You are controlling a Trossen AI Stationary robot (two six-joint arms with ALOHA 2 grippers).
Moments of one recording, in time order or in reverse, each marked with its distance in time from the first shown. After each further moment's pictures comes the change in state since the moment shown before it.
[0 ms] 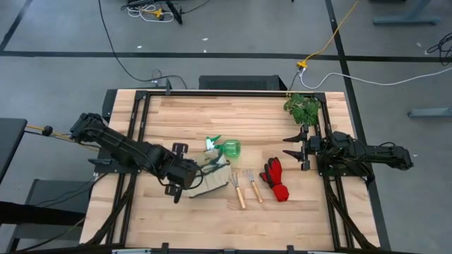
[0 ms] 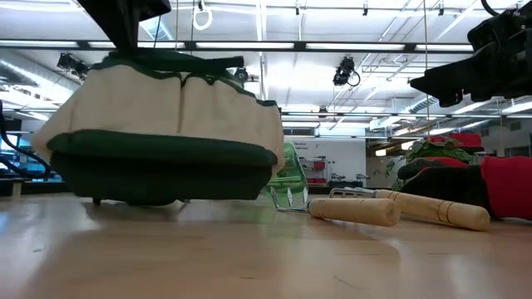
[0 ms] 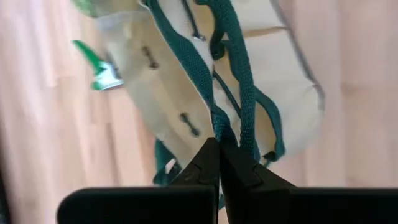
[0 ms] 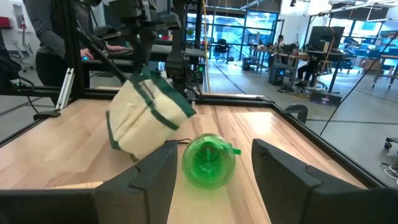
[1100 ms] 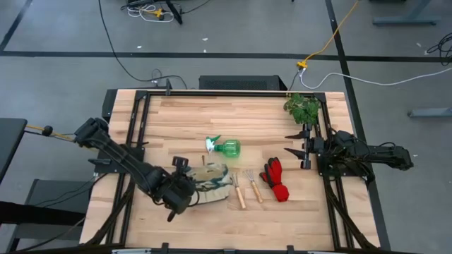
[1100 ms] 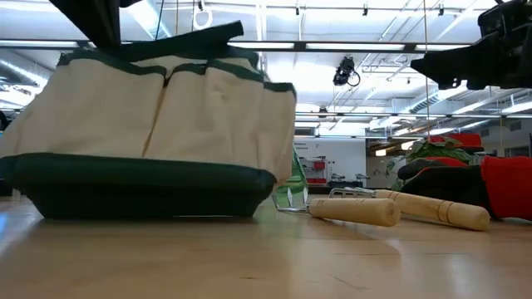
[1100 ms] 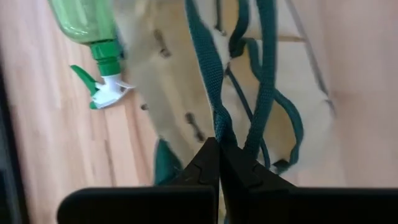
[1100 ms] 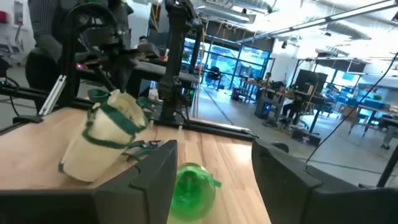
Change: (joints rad) left arm -0.183 0.100 -0.001 0.054 -0.145 -0.100; right arm -0.001 0.000 0.000 0.112 0.000 -0.158
